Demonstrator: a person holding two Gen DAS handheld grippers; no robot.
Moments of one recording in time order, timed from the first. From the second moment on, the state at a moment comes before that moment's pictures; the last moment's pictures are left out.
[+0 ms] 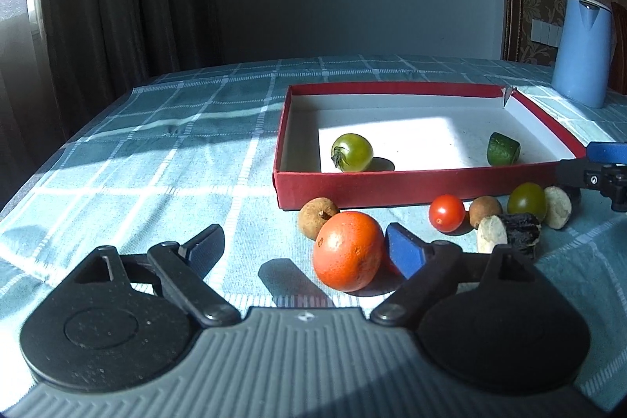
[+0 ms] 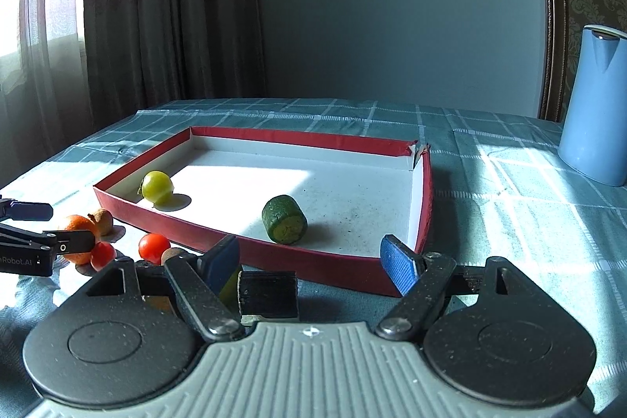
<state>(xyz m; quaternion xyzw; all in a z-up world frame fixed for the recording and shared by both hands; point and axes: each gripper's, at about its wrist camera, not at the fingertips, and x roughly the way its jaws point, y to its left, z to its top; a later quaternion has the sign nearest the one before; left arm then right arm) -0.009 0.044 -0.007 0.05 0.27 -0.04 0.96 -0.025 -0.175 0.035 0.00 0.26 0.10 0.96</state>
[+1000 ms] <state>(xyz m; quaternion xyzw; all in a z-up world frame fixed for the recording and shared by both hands) -0.014 0.034 -0.008 0.07 0.26 -0.07 0.96 -0.011 -0.156 0.015 -0.04 0.34 0.12 0.93</state>
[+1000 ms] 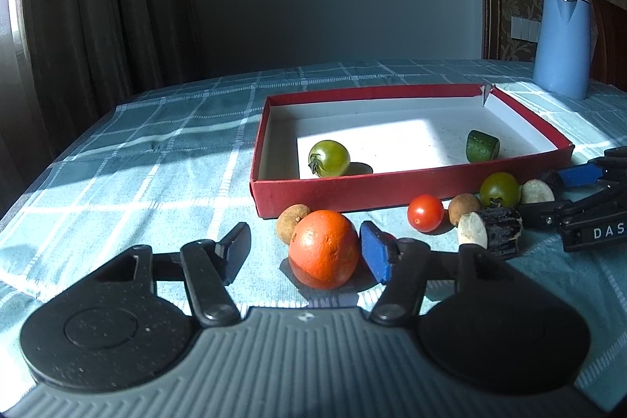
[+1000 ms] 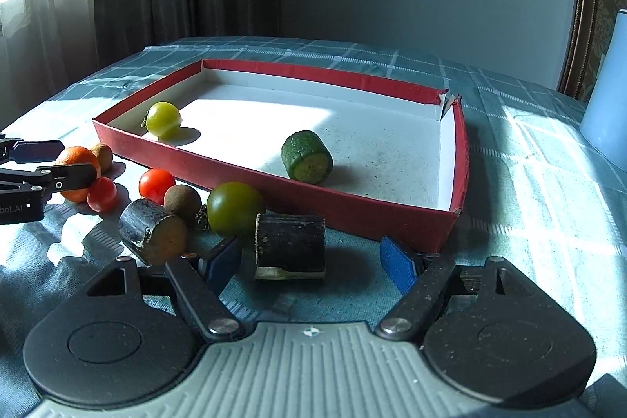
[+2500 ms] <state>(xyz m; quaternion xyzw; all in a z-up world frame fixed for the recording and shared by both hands) -0.032 0.018 -0.009 0.11 0.22 -0.09 0.96 -0.024 -0.157 0.020 -0.03 0.31 0.12 0.94</state>
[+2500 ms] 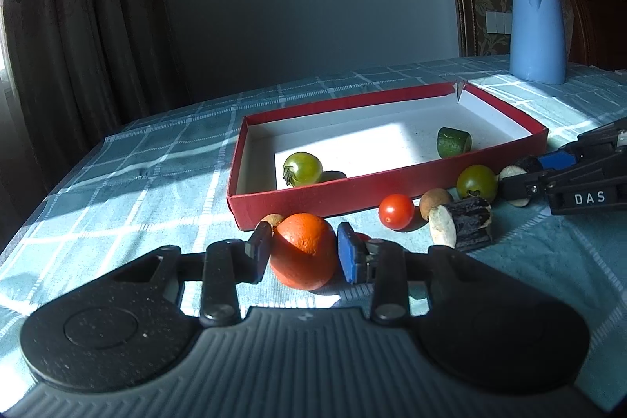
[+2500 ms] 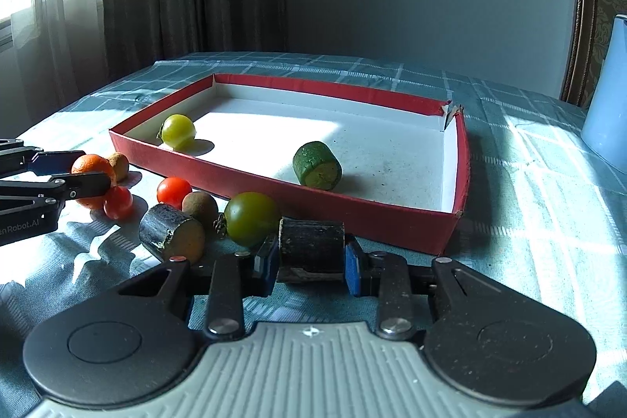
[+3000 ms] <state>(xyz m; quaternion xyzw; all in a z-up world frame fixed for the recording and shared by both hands) -0.037 0.009 0.002 0.09 0.21 -0.13 0.97 -0.040 -0.164 0.037 -0.03 0.23 0.09 0.97</state>
